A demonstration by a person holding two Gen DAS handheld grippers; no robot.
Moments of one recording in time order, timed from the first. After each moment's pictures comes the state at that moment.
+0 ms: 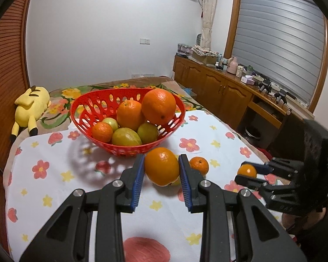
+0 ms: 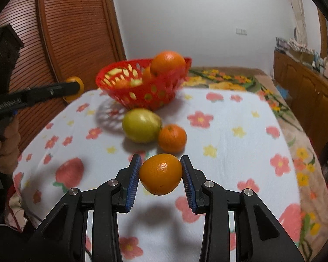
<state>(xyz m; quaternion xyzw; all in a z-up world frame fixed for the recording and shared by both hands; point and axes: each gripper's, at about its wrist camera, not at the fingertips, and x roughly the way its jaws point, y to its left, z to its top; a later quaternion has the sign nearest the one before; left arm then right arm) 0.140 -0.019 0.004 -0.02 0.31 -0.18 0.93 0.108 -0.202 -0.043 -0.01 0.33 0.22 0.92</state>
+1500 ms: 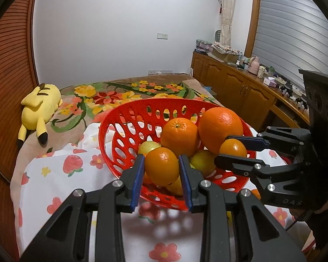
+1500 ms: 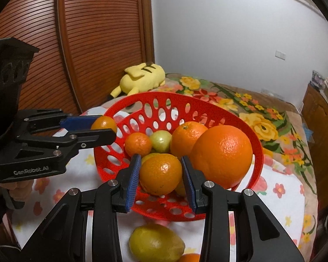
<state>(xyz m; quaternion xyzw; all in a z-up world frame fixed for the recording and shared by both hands) 0.256 0.035 -0.011 -0.02 0.33 -0.13 0.93 0.261 -0.091 -0.009 -0.10 0.32 0.30 0.89</state>
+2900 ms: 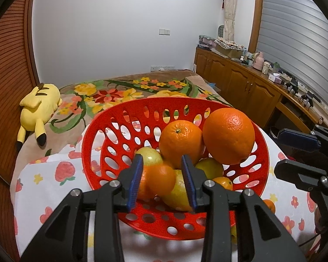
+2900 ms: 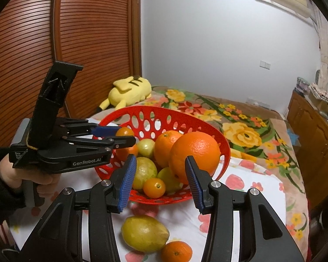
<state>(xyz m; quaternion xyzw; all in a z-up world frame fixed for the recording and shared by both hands) 0.289 0.018 -0.023 -0.01 0.34 -0.12 0.93 0.232 -0.119 0.015 -0.10 0.28 0.26 0.92</state>
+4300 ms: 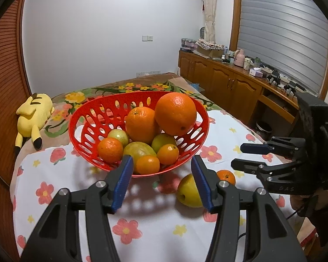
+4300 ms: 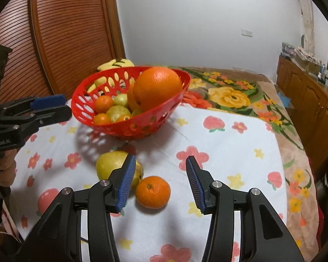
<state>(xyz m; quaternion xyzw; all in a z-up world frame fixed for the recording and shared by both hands) 0.194 -0.018 -0.007 0.02 0.32 -0.16 0.93 0.198 -0.191 -0.038 -0.04 0.36 0.21 0.91</state>
